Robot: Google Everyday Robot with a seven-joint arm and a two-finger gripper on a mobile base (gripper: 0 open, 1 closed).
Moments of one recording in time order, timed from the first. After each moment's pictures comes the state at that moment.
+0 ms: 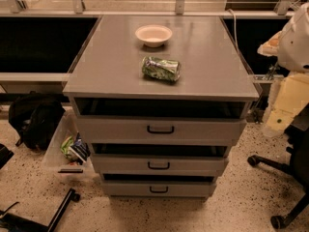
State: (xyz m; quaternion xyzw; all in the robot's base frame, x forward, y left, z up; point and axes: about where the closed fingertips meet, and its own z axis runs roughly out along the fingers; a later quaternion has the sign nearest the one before) arm 0.438 -0.217 0.976 -0.60 0.78 -0.03 0.16
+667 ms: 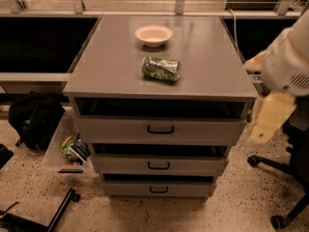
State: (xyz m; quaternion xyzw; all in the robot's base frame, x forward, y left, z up) arm 0.441 -0.202 0.942 -0.61 0.77 -0.01 0.17
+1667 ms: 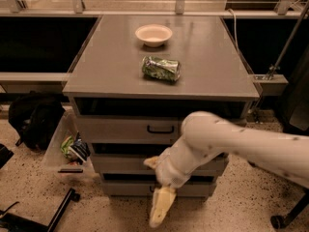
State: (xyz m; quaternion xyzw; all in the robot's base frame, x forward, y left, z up) arm 0.408 -0.004 0.645 -0.69 0.66 0.25 0.16
